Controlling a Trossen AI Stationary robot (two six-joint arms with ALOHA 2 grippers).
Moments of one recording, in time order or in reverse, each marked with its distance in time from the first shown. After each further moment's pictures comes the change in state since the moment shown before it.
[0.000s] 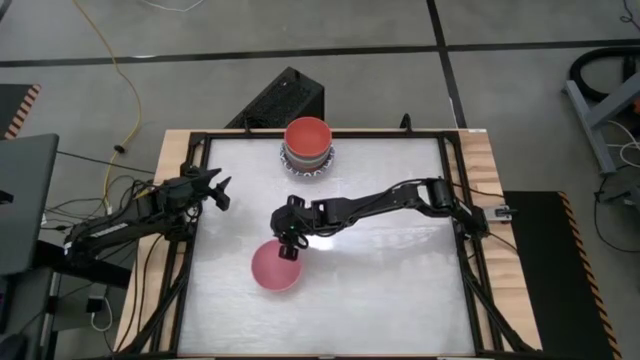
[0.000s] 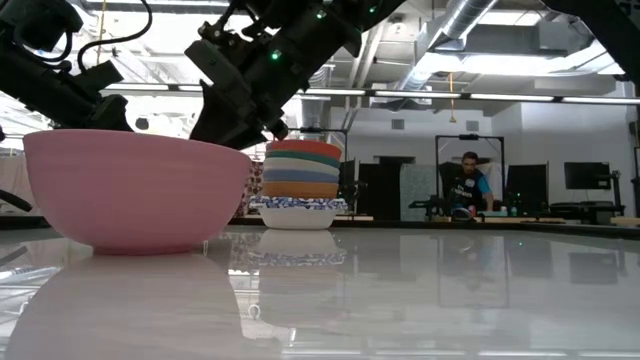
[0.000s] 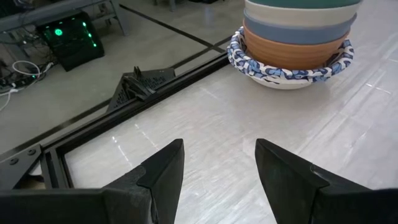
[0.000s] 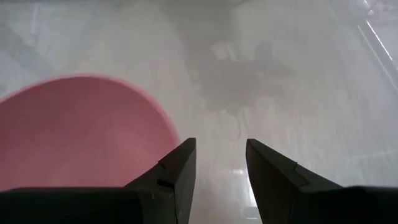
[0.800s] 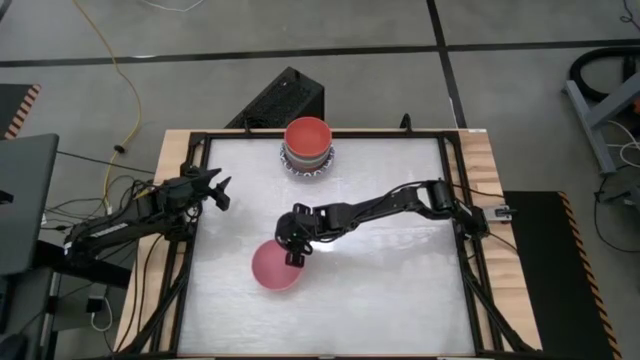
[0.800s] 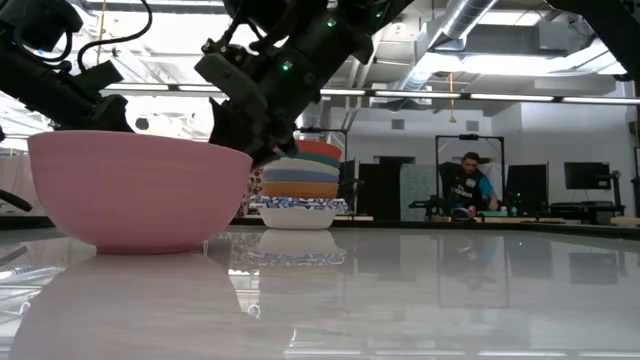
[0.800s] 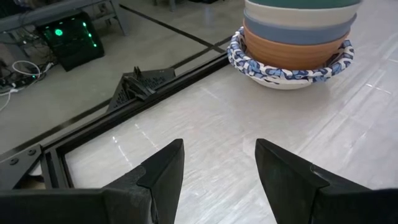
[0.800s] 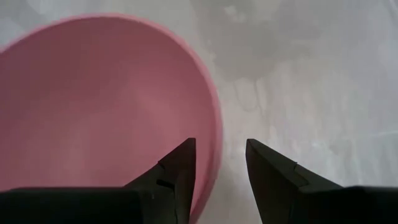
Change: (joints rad) left arm 0.000 0.000 0.000 0.000 0.000 0.000; right arm 0.021 0.000 -0.050 -0.045 -0.046 0.056
